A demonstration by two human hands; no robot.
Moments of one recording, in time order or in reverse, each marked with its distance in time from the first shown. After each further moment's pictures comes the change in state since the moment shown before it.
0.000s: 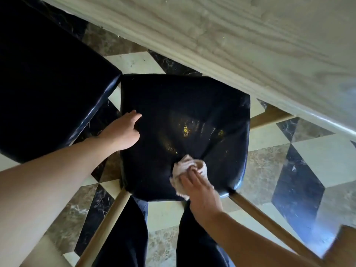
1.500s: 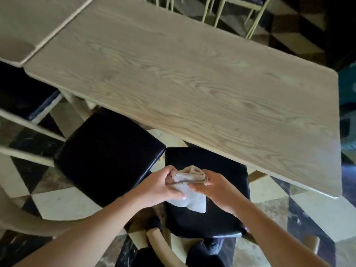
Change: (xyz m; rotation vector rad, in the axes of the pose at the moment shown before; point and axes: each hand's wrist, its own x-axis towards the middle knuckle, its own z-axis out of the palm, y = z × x) left_hand -0.216 0.009 -0.140 -0.458 -0.046 0.397; right_hand -0.031 -0.175 -0.273 0.768 -0.052 0.055
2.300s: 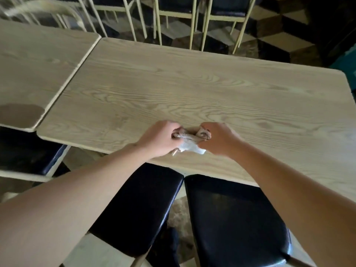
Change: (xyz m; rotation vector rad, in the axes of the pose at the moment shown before) left_hand 0.112 0.120 -0.204 0.629 0.257 0.406; right_hand 0.133 -0.183 -0.081 -0.458 0.411 -0.085
